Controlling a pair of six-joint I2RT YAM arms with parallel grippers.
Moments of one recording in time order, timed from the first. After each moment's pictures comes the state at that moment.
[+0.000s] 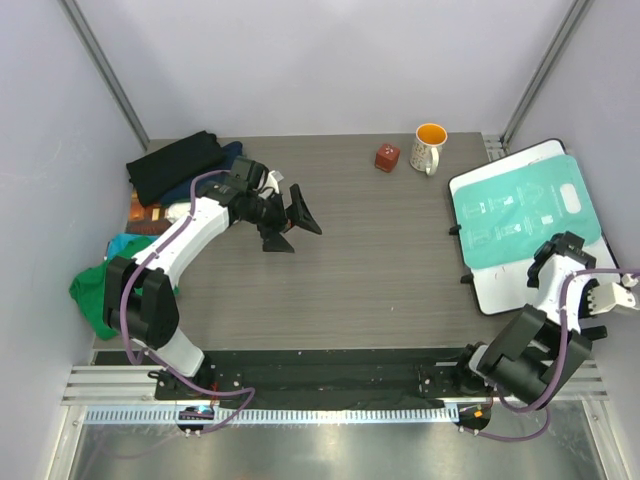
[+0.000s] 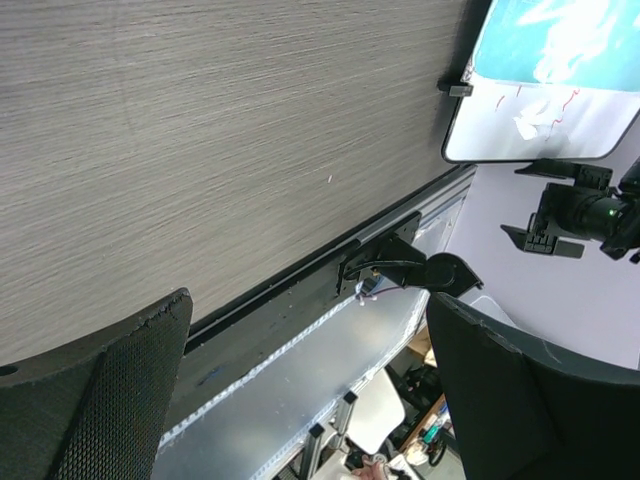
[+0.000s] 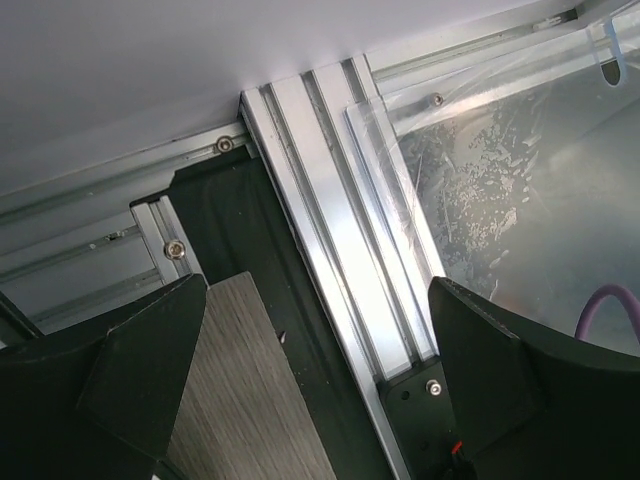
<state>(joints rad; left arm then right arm) -0.38 1.60 1.32 -0.72 0.63 -0.74 -0.68 1.21 0.85 -1.09 0.92 1.13</state>
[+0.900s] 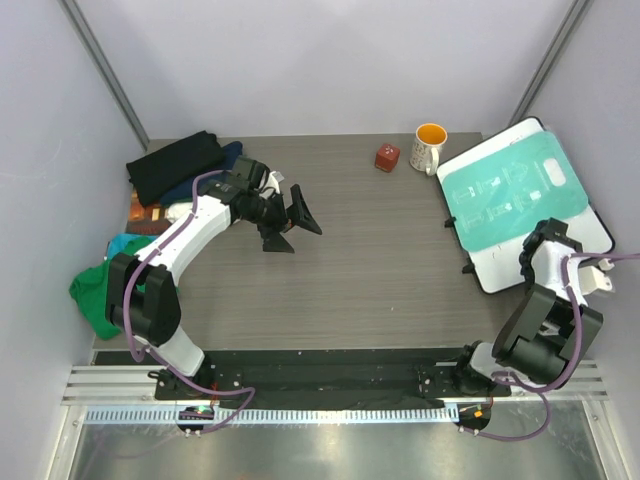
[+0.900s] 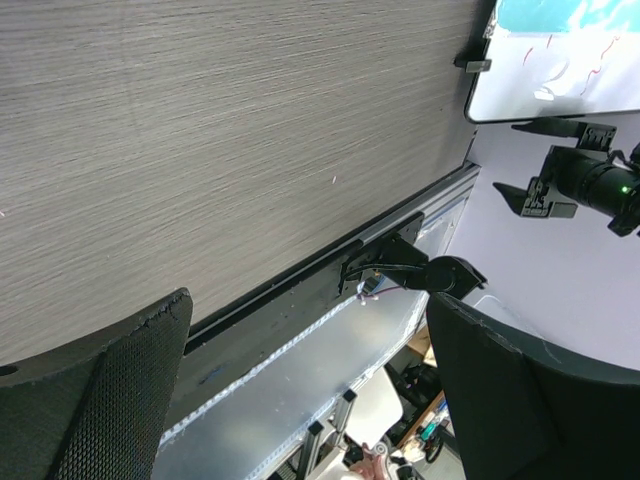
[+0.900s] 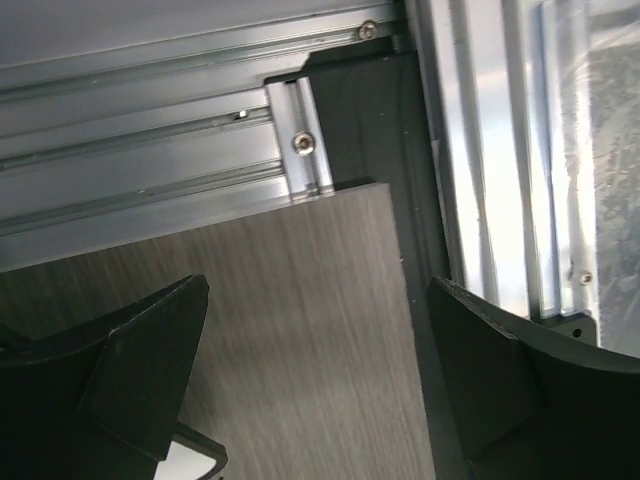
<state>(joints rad) -0.38 1.62 1.33 -0.73 0.63 -0.73 -0.56 1.34 0.87 -0.96 0.69 1.13</state>
